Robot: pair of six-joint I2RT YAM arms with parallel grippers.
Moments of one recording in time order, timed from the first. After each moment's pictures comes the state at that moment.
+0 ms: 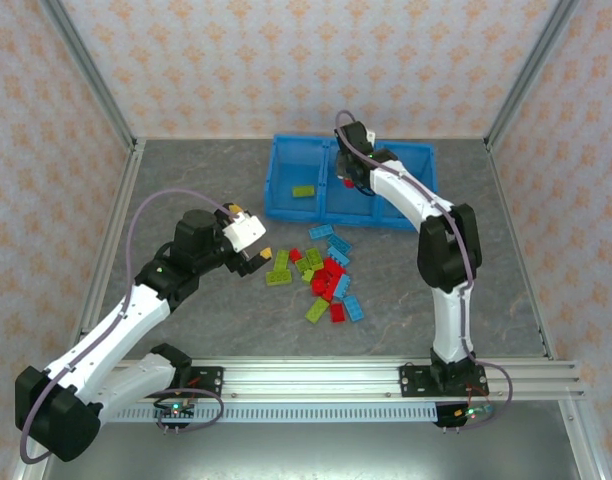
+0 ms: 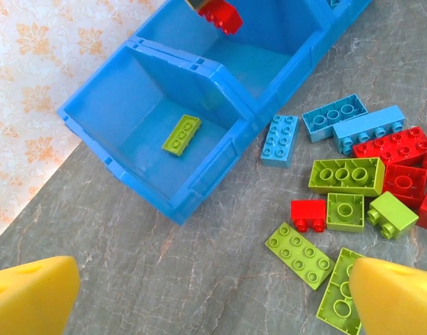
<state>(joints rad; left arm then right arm) -0.42 0.95 0.74 -0.30 0.13 0.54 0.43 2.09 1.81 -0.59 0.25 0.55</state>
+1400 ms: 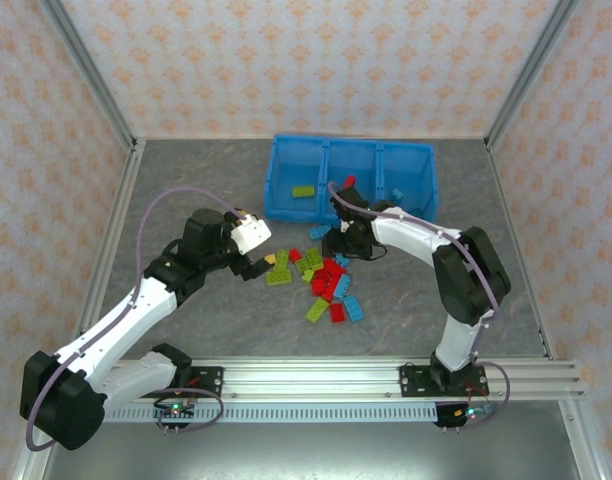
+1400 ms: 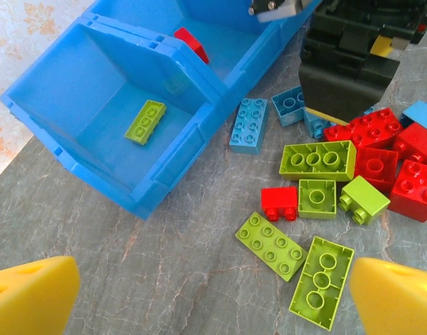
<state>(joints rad) -0.42 1.02 0.73 -0.30 0.19 0.54 0.58 1.80 1.22 -0.69 -0.13 0.53</state>
